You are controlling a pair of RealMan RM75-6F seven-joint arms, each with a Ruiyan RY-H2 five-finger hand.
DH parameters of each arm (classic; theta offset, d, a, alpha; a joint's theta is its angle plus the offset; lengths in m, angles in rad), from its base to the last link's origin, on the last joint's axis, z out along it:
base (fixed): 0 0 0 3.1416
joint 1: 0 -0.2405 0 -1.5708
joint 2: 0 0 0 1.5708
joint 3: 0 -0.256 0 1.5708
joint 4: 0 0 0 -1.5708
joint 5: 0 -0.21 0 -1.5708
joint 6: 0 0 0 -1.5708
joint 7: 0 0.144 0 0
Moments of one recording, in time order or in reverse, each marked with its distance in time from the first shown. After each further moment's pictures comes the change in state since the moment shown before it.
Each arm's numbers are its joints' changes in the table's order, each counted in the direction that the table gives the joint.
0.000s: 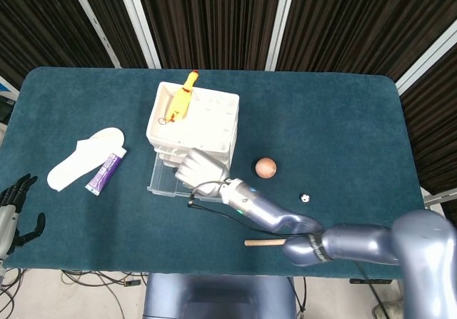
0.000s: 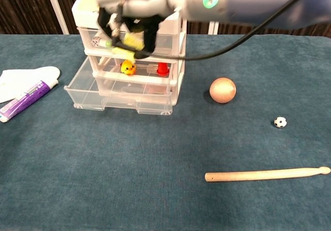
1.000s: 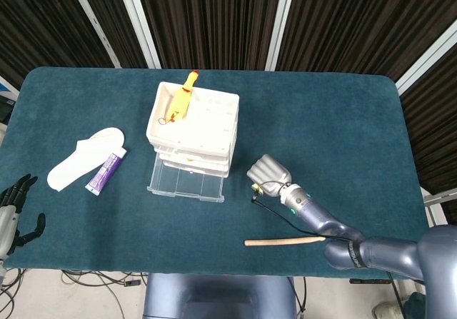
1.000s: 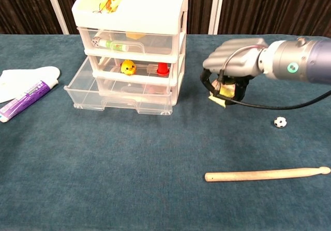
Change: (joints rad) left arm -0.002 0.000 -0.001 0.001 -0.005 -0.004 0.002; right arm 0.224 0.051 0.172 0.196 -0.064 0.069 0.066
